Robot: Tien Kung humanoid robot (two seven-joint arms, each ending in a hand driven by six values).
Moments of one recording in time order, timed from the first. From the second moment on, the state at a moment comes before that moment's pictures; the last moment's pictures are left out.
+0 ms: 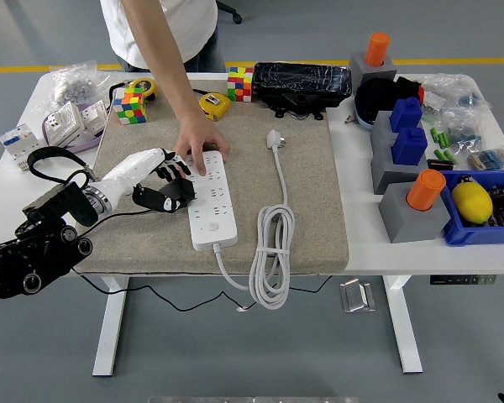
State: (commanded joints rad) left arm -0.70 0.37 -0.51 -0.88 1.45 0.22 -0.18; right arm -0.06 -0.30 1.15 0.47 -0.80 -0.03 -0.07
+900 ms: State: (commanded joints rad) left arm -0.62 0.39 -0.66 -1.00 1.37 0.27 -0.23; right arm -0.07 -0.30 1.15 0.47 -0.80 -0.03 -0.08
